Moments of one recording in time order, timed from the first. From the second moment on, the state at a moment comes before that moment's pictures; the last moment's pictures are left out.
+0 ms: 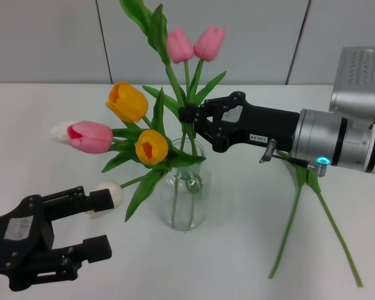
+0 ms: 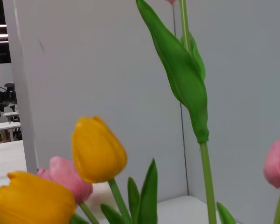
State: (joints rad) left arm -0.19 -1.94 1.16 0.79 1.28 1.93 -1.44; right arm 0.71 2.08 -1.22 -0.42 -1.31 -1.21 1.14
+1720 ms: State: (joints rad) left arm -0.19 -1.94 1.16 0.79 1.29 1.93 -1.44; right arm 0.70 2.08 -1.25 -0.39 -1.31 -1.17 1.09
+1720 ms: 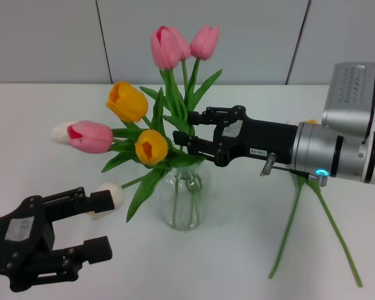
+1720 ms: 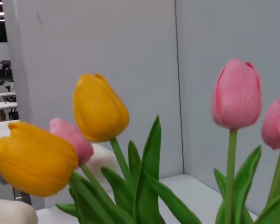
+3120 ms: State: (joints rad) left arm -0.17 -1.93 1.16 0.79 1.28 1.93 -1.44; right arm 0.43 2.03 -1.03 -0.68 -1.51 -1.87 1.27
